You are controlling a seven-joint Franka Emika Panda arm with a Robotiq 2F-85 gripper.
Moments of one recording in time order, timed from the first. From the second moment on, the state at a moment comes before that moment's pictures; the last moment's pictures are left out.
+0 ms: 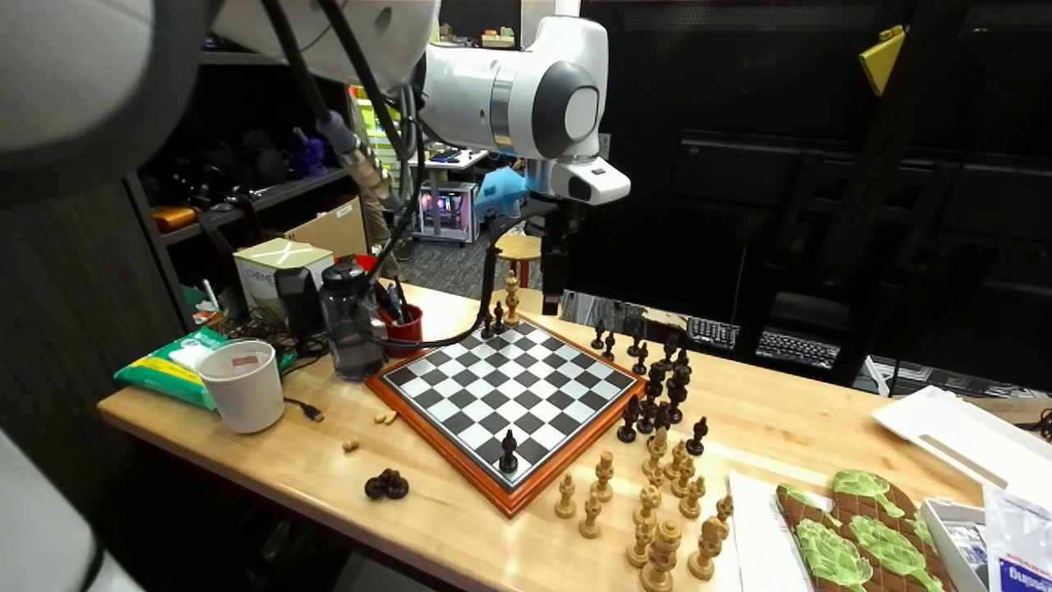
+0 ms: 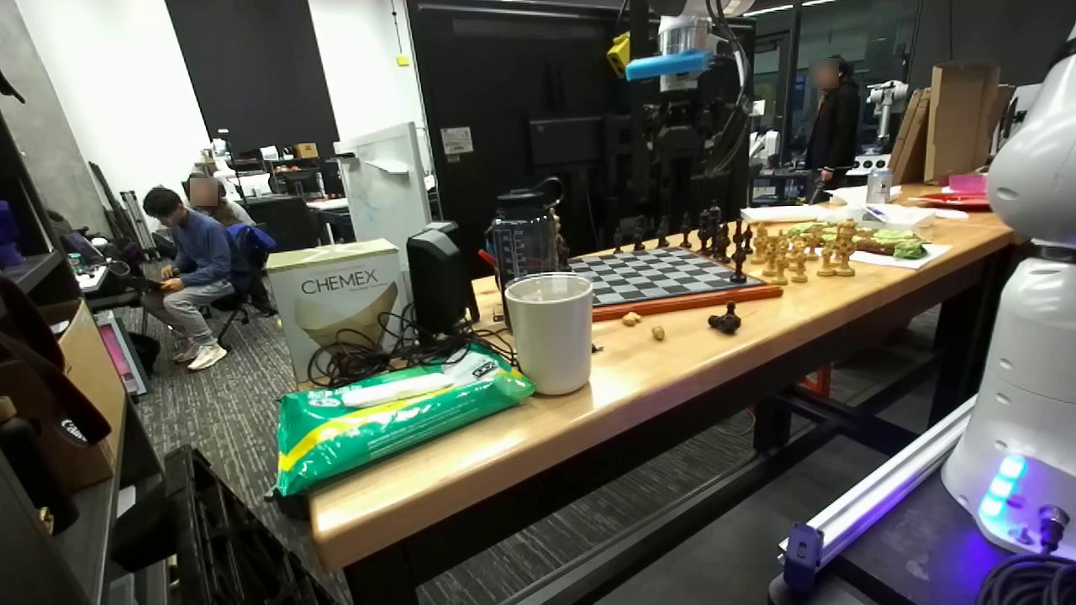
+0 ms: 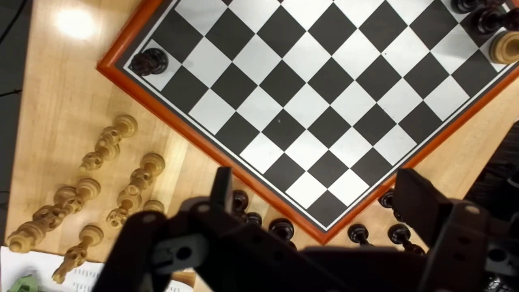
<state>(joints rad) -0.10 -0.08 -0.04 -1.97 0.03 1.94 1.07</state>
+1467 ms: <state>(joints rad) -0.13 -0.05 -0.11 -1.86 0.03 1.84 0.97</state>
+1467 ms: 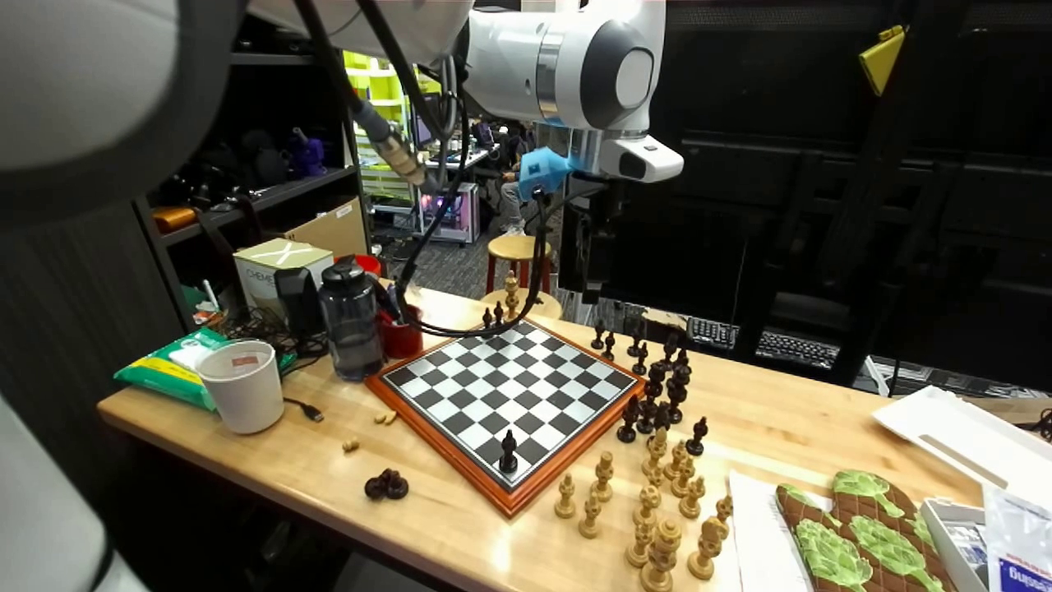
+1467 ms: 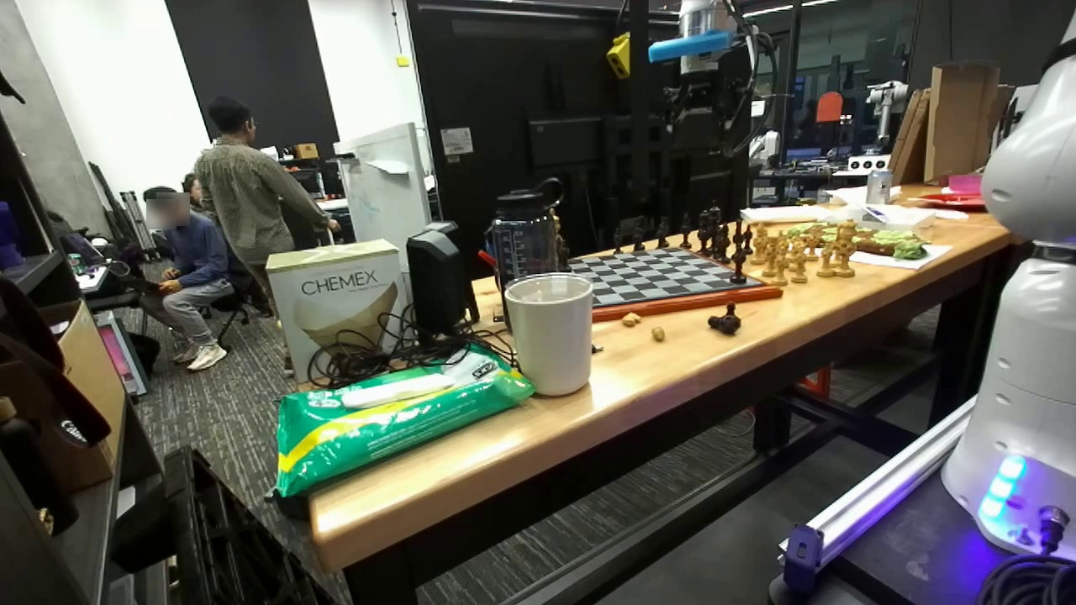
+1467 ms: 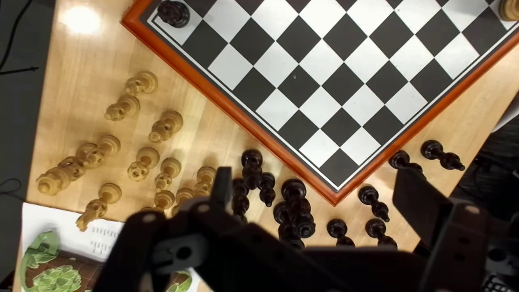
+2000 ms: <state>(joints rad) -0.13 -0.05 -0.11 -1.86 0.03 1.84 0.97</state>
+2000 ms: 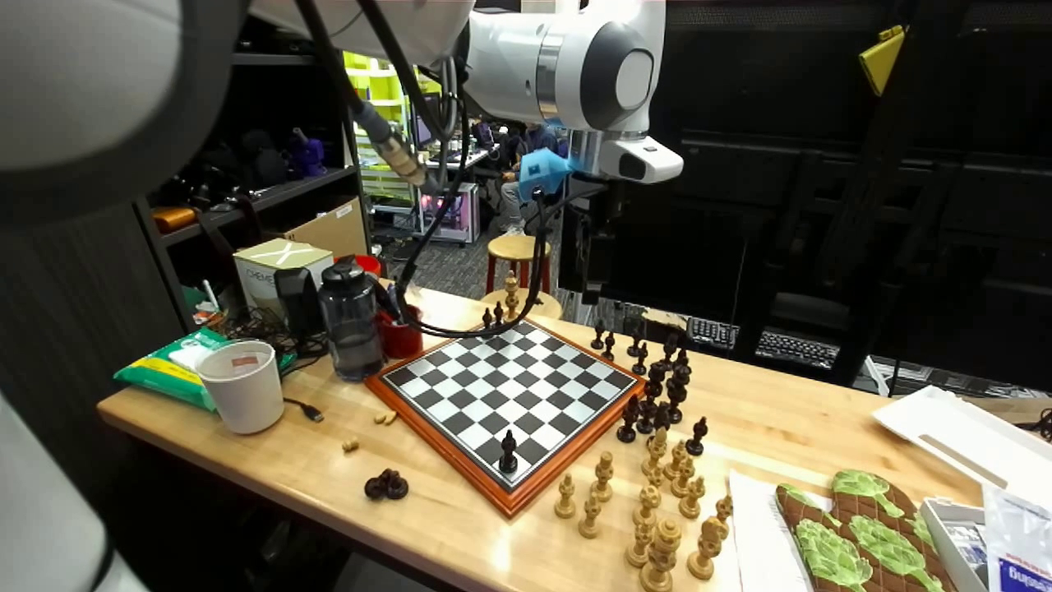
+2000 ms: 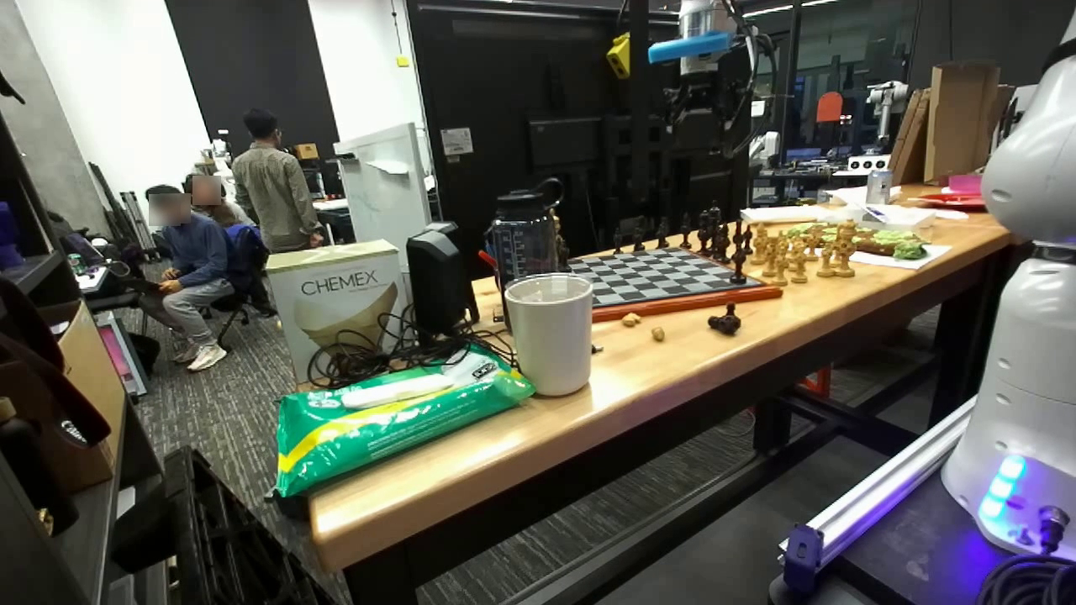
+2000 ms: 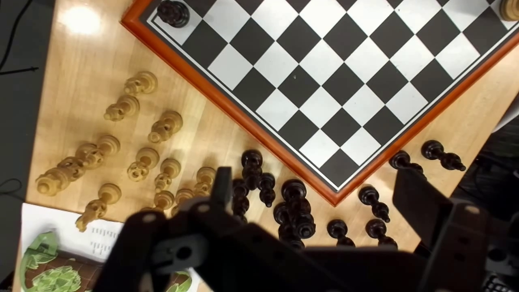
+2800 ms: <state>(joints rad) -0.14 0.03 -0.14 -1.77 0.03 1.84 0.95</state>
